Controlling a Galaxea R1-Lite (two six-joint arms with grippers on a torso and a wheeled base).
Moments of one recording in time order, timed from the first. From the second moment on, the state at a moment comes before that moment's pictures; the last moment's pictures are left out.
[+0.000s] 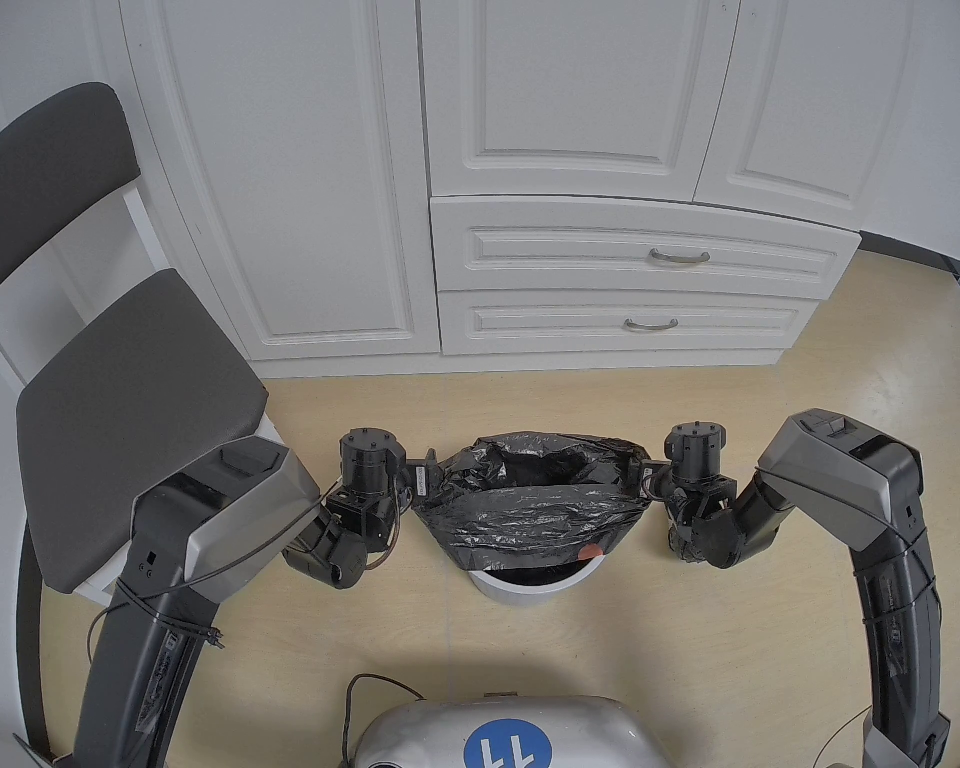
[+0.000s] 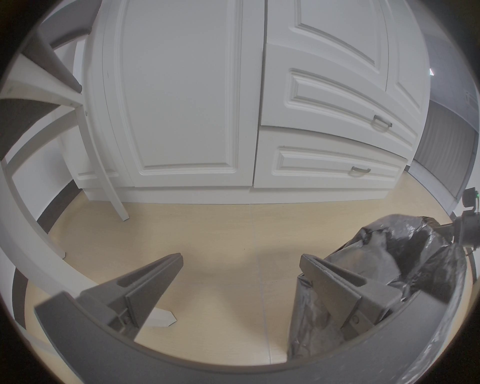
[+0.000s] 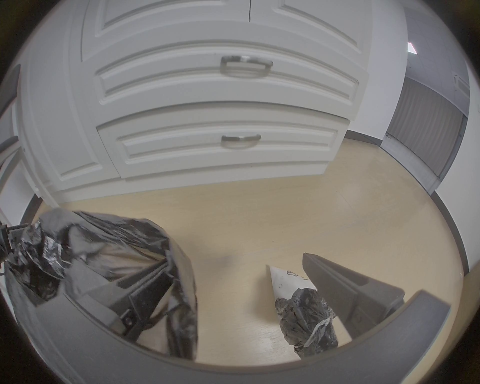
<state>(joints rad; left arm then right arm) -0.40 2.66 -1.43 -0.99 0.32 -0.11 0.29 2.55 -1.25 -0.95 -0.43 0.18</state>
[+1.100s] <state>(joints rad) -0.49 2.43 -1.16 -1.00 0.28 -0.08 0.45 2.17 -0.82 -0.66 -0.15 0.14</state>
